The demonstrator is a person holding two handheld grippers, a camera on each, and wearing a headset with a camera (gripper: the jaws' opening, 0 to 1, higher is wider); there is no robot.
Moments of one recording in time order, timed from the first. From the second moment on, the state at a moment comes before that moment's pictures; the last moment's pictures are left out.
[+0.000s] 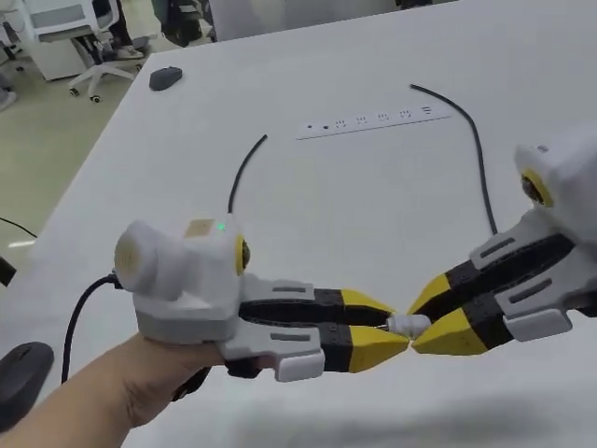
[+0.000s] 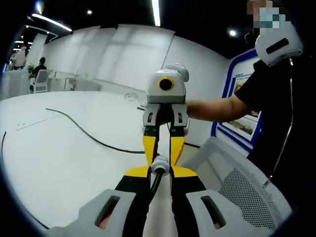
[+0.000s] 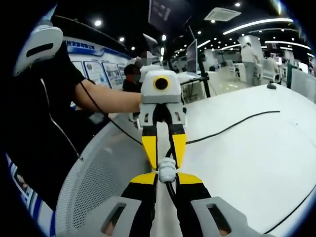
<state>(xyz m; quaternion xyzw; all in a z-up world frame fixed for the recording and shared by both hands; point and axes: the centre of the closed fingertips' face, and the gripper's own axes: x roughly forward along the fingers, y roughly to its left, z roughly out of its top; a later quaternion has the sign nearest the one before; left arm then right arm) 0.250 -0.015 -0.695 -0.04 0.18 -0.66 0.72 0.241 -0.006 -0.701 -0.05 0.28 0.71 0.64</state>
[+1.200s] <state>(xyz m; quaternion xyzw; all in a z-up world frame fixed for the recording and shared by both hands) 0.254 -0.020 -0.677 -0.05 0.16 -0.66 0.73 0.247 -0.013 -0.684 0.02 0.27 0.69 0.67</state>
